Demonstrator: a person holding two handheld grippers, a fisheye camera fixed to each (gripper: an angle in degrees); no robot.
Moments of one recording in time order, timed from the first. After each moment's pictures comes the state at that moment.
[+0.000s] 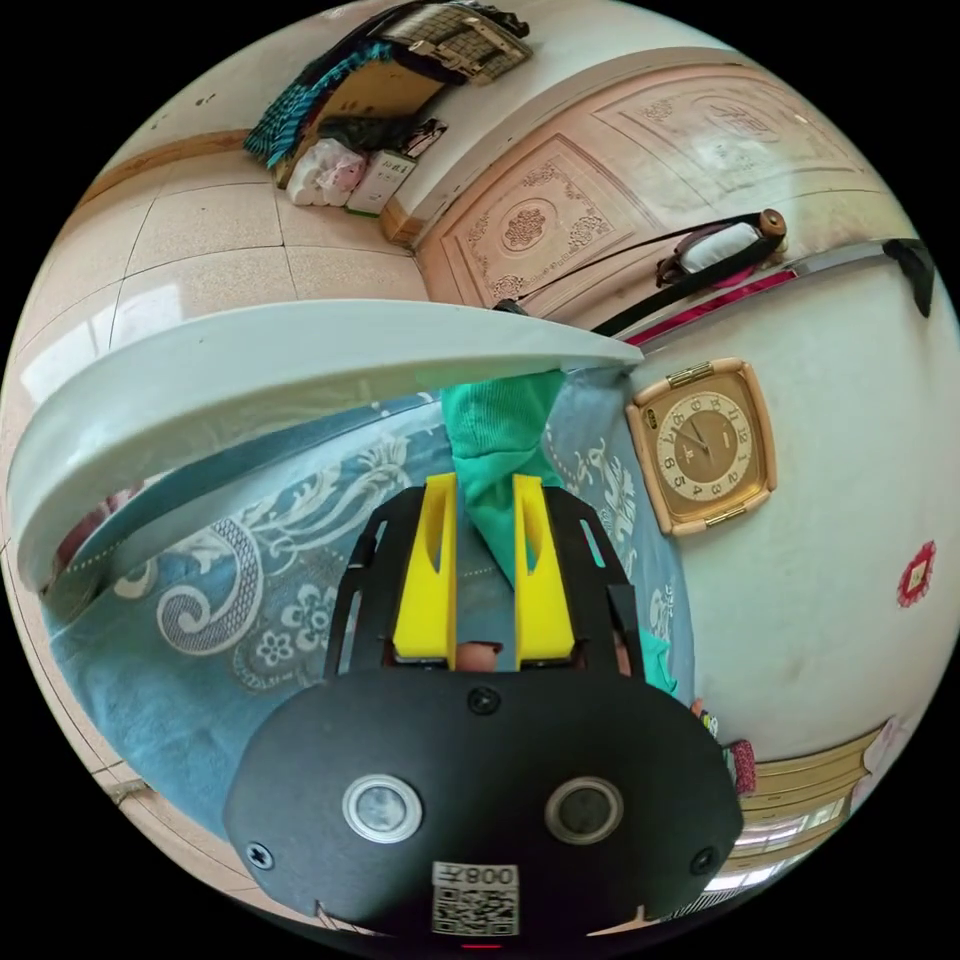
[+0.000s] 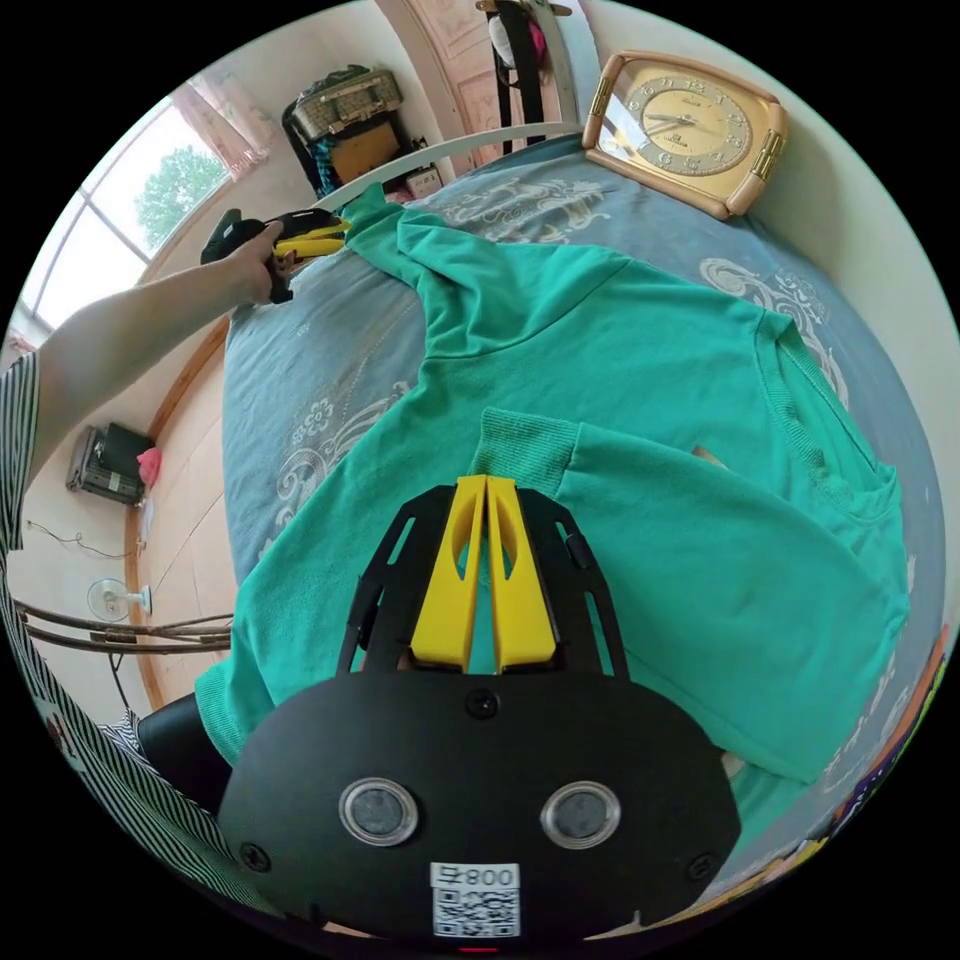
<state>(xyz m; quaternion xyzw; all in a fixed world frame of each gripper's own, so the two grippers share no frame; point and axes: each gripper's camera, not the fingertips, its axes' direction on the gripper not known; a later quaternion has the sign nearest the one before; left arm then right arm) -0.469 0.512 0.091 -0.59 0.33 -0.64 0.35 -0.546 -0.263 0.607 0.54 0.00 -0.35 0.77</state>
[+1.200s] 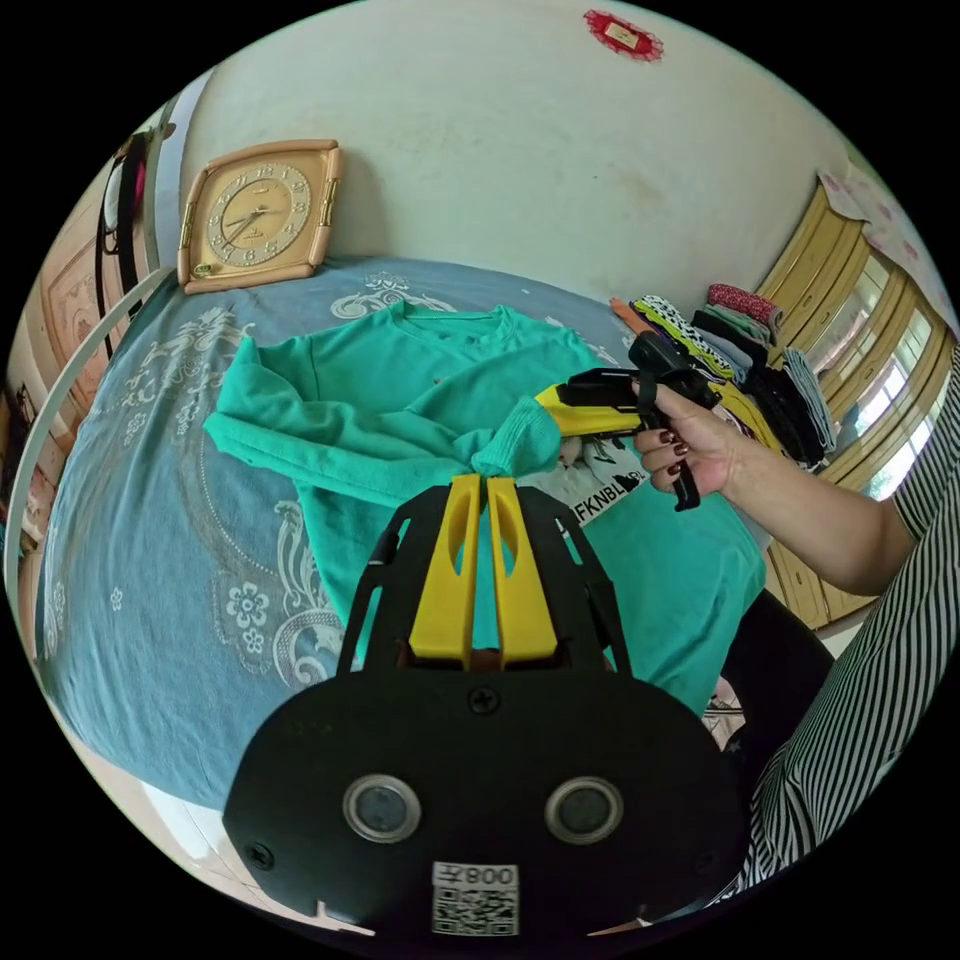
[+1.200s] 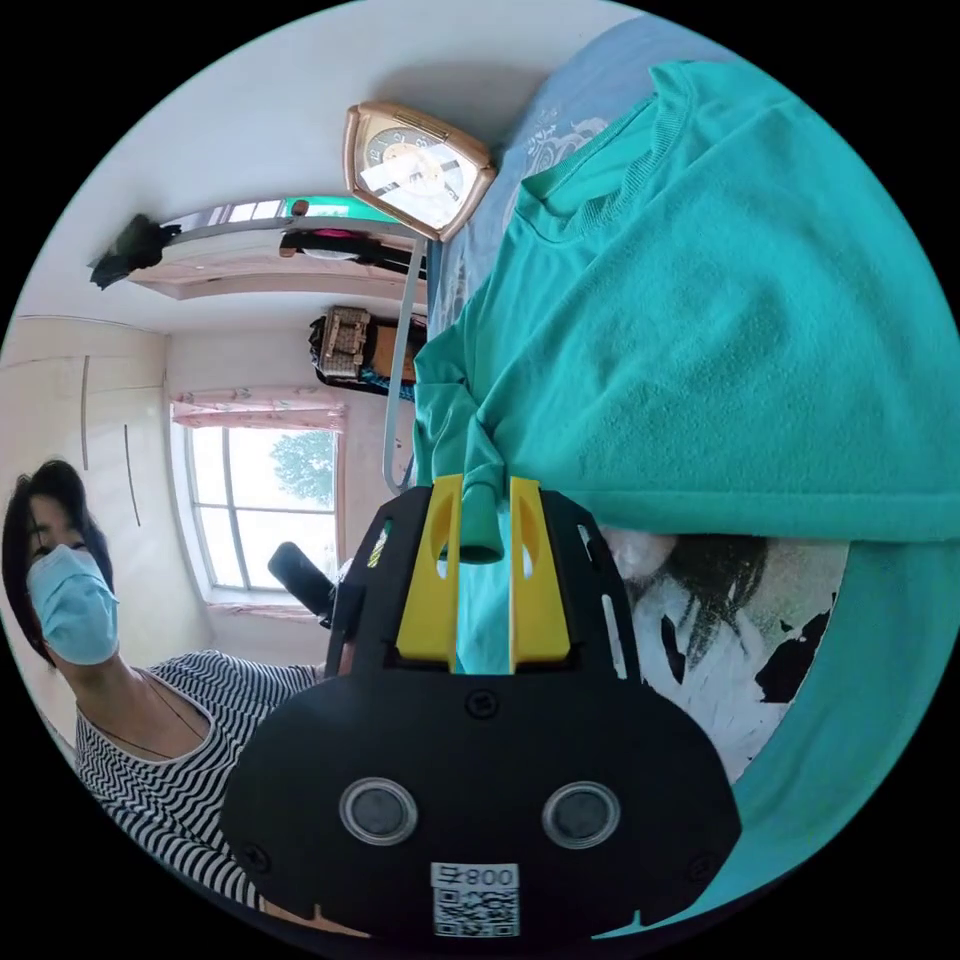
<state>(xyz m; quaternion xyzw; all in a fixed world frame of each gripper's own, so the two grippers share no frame) -0.565 -0.154 -0.110 -0.33 0.72 -0.33 0.51 -0.220 -0.313 0.579 0.42 -0.49 -0.27 0.71</state>
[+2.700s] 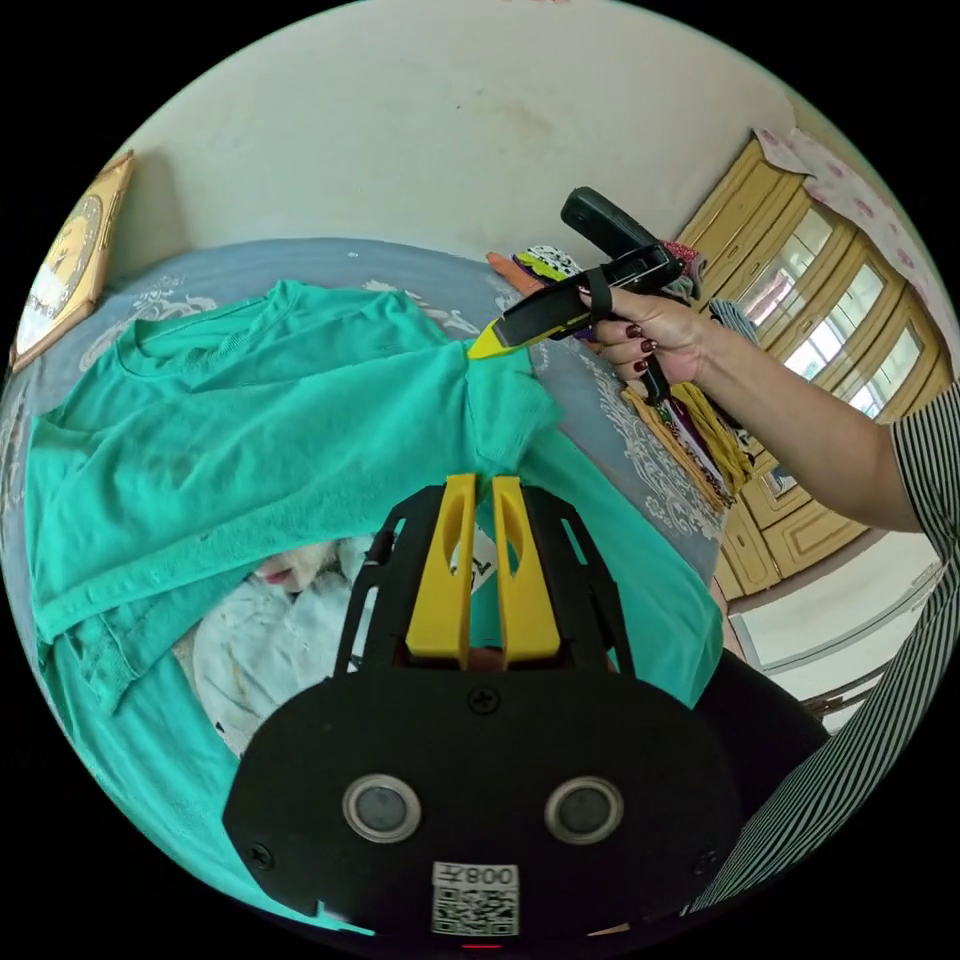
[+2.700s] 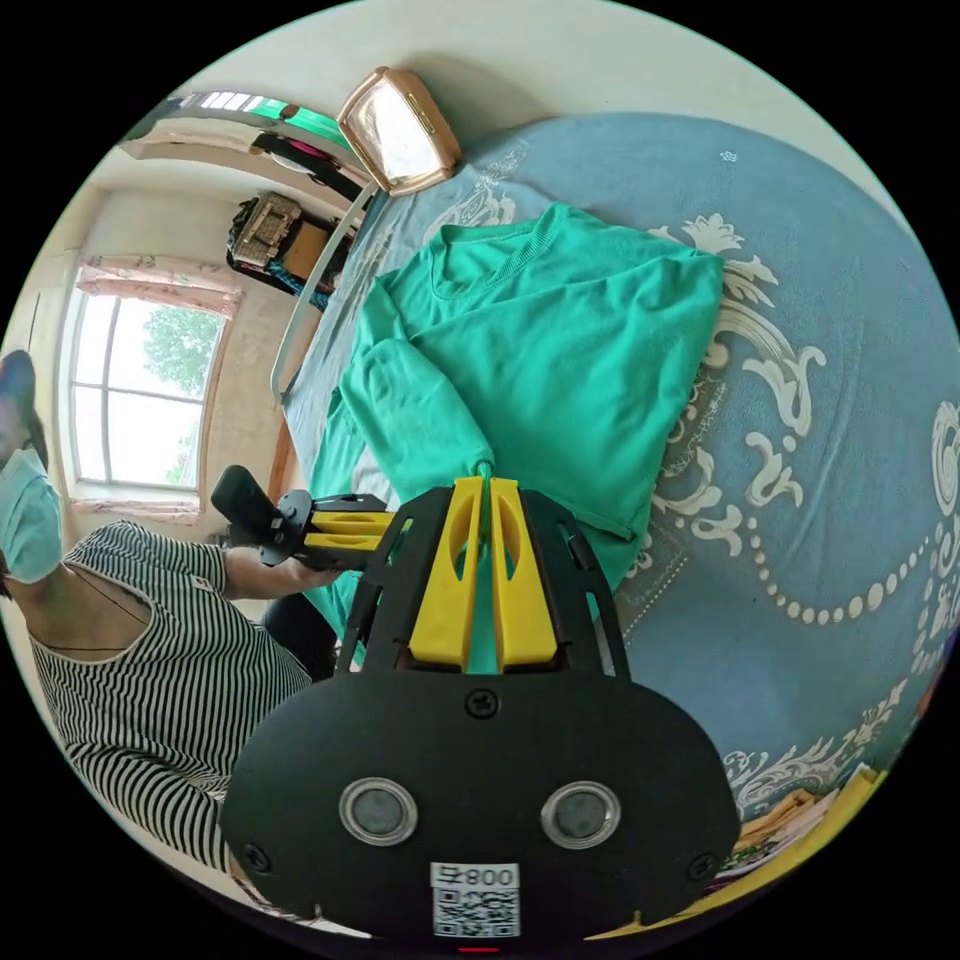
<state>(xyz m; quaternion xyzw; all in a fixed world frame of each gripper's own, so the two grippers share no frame) -0.397 -0.424 -0.277 -0.26 0.81 -0.31 0.42 0.031 -0.221 0.506 0.43 -0.23 -0.30 0.82</state>
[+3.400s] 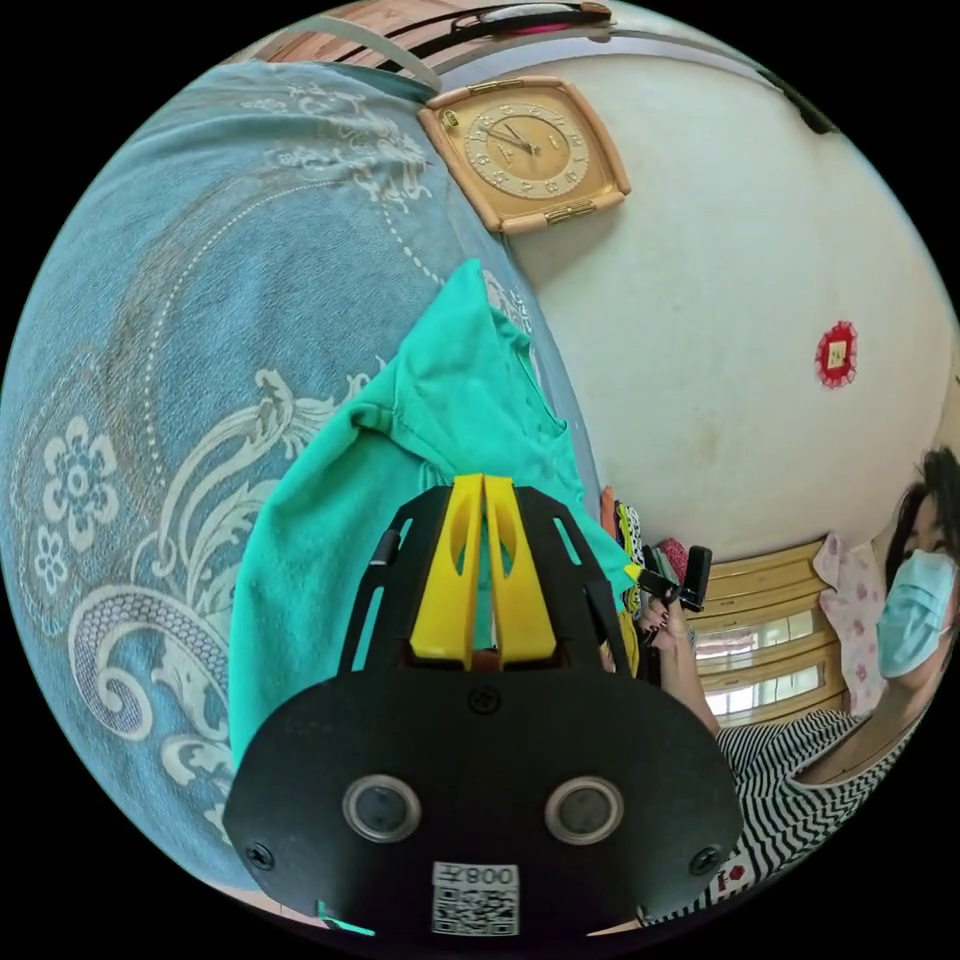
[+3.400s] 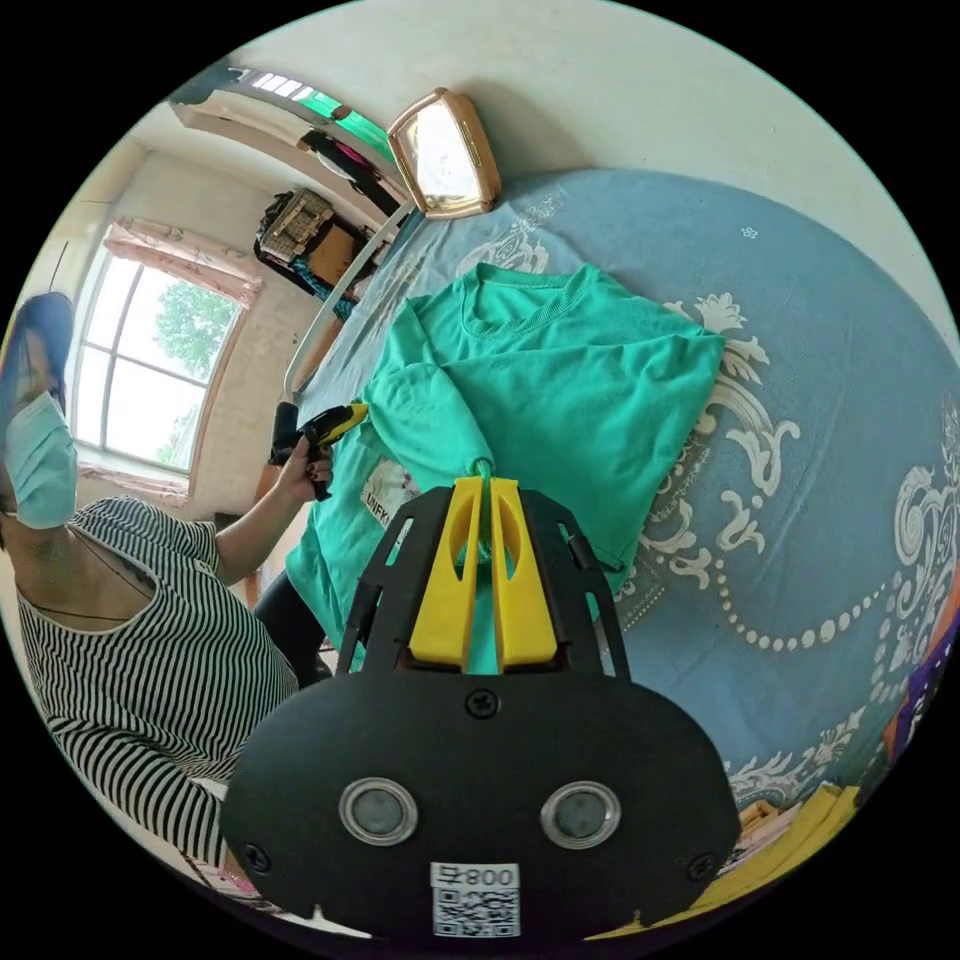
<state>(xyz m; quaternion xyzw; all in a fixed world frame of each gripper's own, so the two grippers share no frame) -0.336 -0.022 -0.198 -0.47 0.58 -0.62 0.23 0.071 -0.171 0.471 0.48 -0.20 -0.32 0.79</state>
